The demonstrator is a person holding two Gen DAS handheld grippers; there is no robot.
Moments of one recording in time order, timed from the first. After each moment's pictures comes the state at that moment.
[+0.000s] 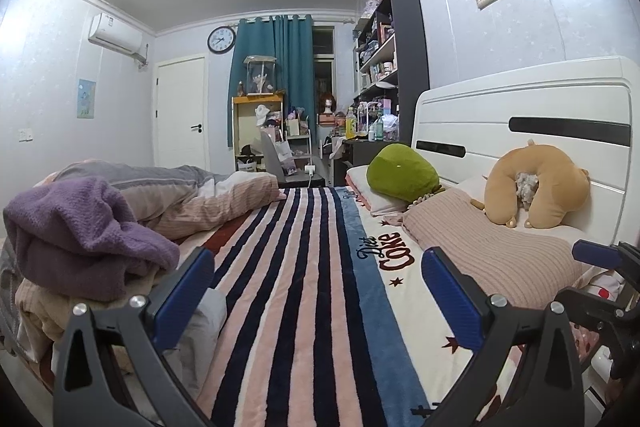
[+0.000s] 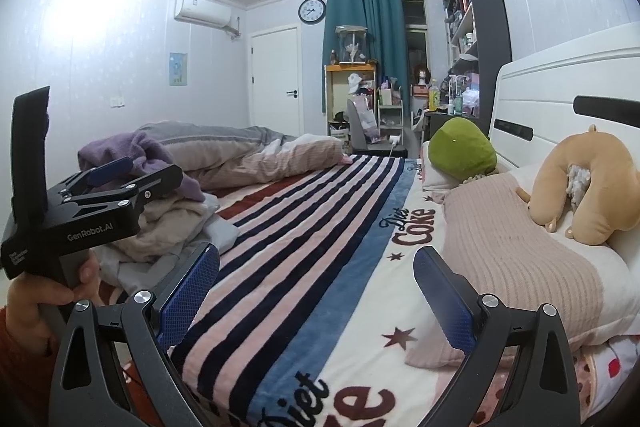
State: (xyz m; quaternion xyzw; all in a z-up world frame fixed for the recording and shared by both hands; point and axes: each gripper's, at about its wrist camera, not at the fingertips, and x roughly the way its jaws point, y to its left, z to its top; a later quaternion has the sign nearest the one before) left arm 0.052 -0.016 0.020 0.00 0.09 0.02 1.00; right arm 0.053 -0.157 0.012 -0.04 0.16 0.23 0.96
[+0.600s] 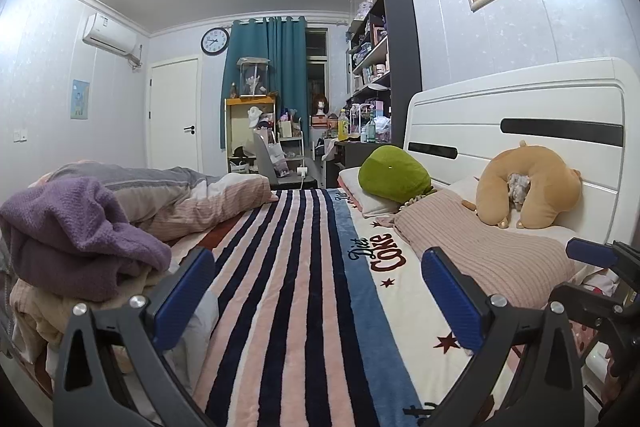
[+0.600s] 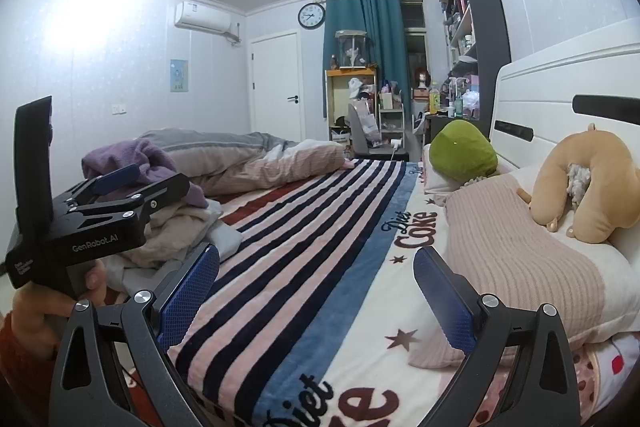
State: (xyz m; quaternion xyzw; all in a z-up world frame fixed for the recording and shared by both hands) left arm 0.050 -0.018 0.020 0.00 0.09 0.00 1.00; right arm 0.042 -0.132 0.011 -0.03 0.15 0.23 0.96
